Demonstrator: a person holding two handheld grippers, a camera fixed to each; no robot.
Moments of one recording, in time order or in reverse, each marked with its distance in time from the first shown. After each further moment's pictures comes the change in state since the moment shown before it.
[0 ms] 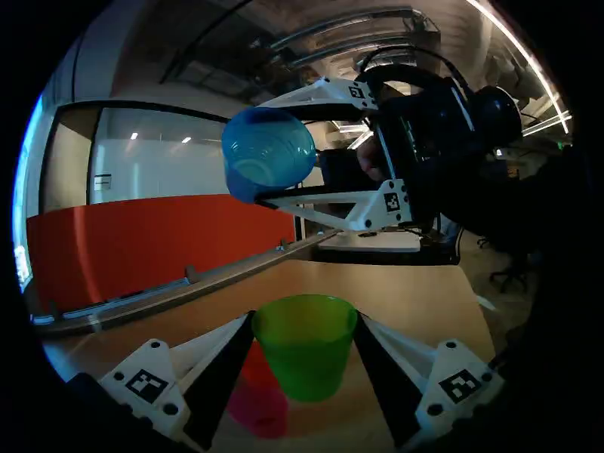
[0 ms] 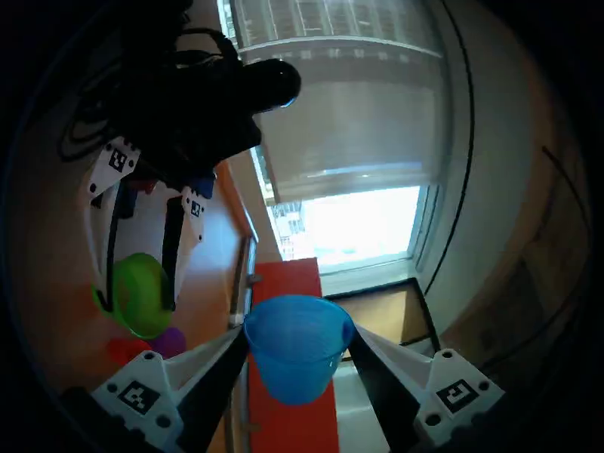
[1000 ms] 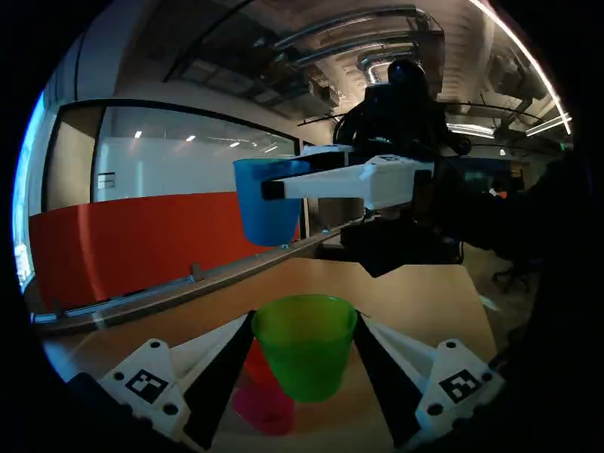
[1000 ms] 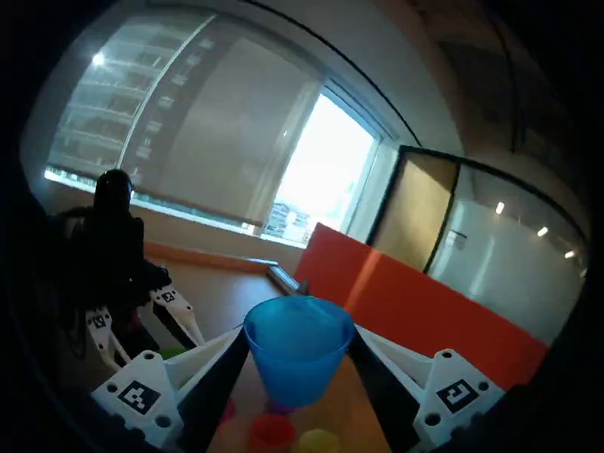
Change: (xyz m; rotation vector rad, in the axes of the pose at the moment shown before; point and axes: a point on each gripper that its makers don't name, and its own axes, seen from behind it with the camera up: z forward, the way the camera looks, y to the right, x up) left arm -0.002 -0.009 -0.005 0.020 -0.009 -0.005; right arm -0.018 -0.033 -0.008 0.061 -0.008 1.050
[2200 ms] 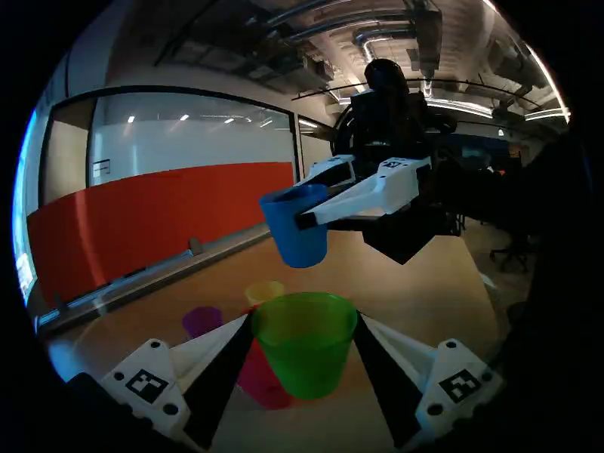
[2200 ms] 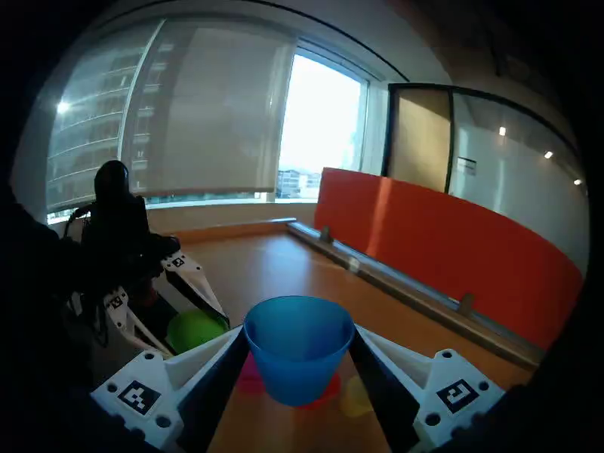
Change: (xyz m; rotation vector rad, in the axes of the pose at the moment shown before) left arm -0.042 0.002 -0.016 -0.018 -0.134 0.026; right arm -0.092 -0.014 -0.022 0.085 -0.186 0.177
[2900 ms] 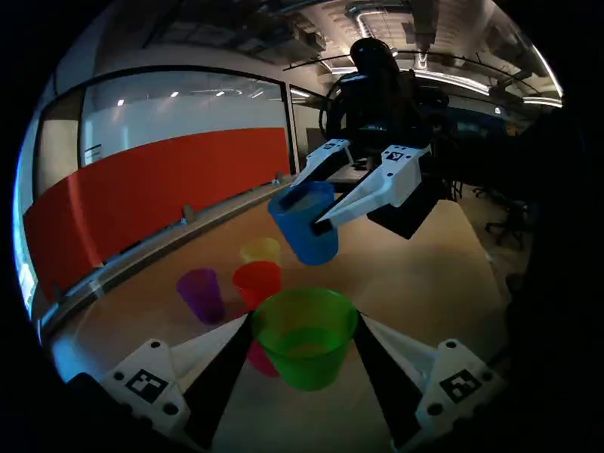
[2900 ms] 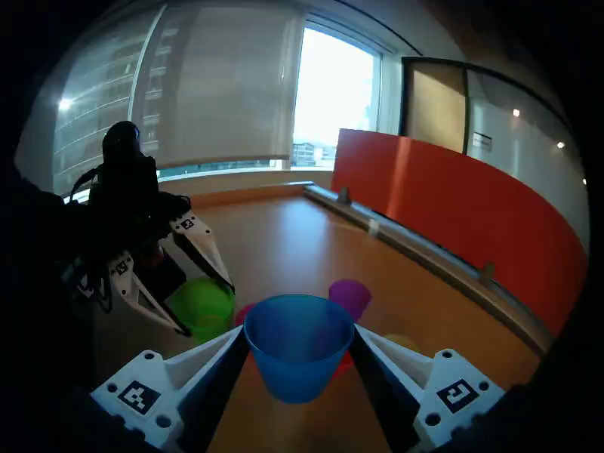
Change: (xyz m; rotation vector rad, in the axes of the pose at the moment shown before) left arm -0.052 0.001 -0.003 -0.029 -0.151 0.030; right arm -0.072 -0.015 0.011 0.077 -0.133 0.009
